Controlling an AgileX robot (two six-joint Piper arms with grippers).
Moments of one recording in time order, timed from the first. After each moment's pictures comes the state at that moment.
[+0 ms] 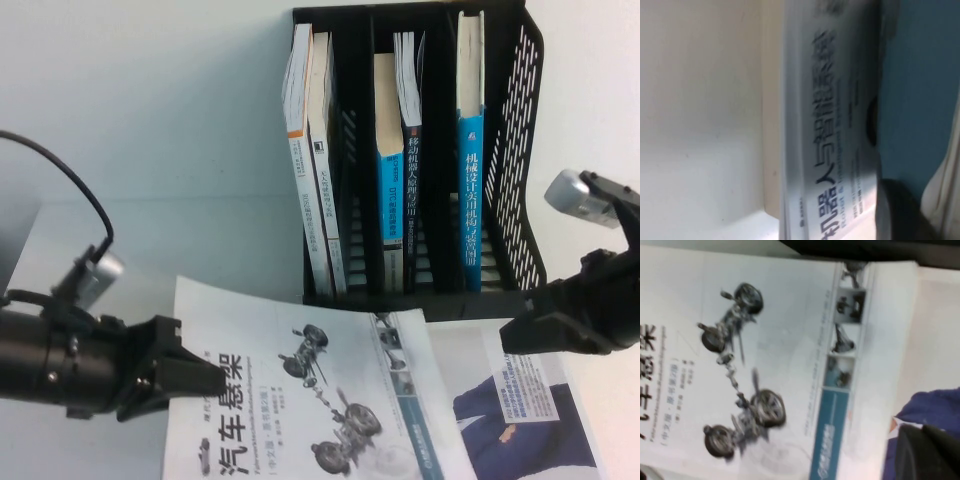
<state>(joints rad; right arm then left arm) 0.21 1.49 -0.93 0.83 0.86 -0.49 -0.01 1.43 -0.72 -1.13 1.01 0.57</state>
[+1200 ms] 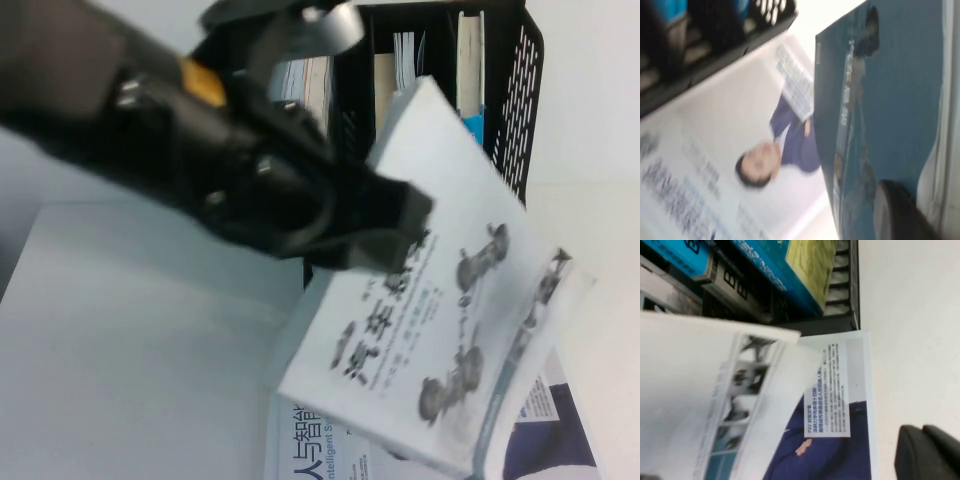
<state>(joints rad) 0.22 1.02 -0.92 0.15 0.87 0.22 -0.69 1.34 -1.54 -0.39 1.14 -0.15</state>
